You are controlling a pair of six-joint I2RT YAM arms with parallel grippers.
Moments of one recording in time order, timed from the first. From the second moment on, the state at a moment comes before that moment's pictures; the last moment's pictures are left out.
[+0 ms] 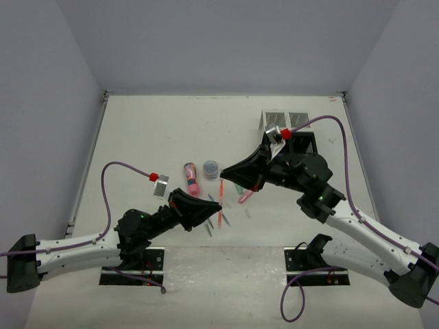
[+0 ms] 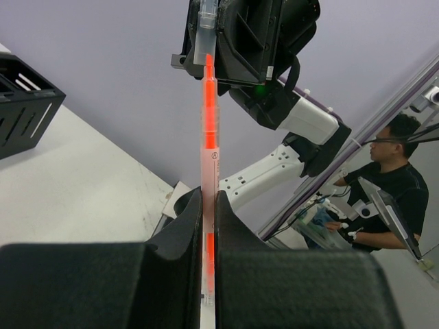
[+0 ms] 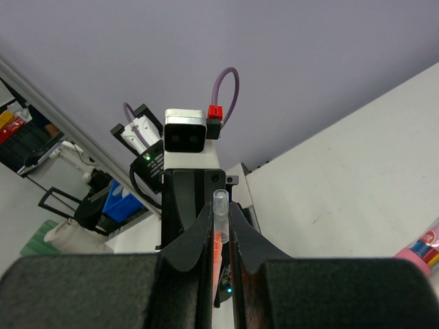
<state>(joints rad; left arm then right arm) -1.20 0.63 0.20 0.83 -0.04 -0.75 0.80 0.91 0.79 0.34 -0.54 0.70</state>
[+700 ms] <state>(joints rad) -1.20 0.62 0.22 0.79 -0.10 -0.66 0.80 0.93 0.78 0.35 -0.56 0.72</state>
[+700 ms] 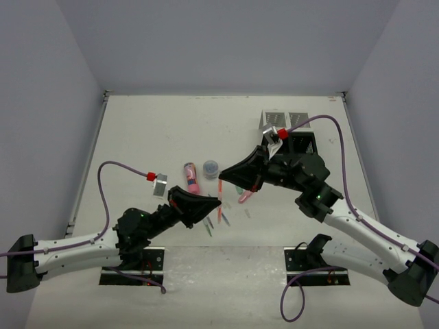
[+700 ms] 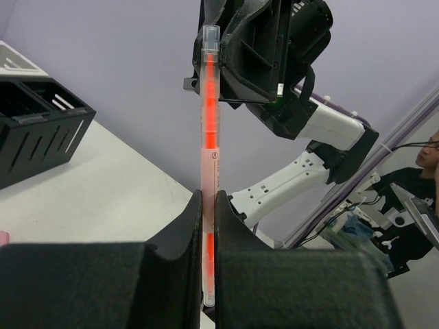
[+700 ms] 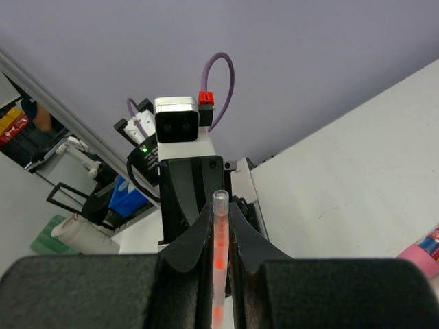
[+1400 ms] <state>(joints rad) -1.20 0.66 0.28 0.75 -0.11 -0.60 0.80 0.91 0.75 0.32 -0.57 0.70</state>
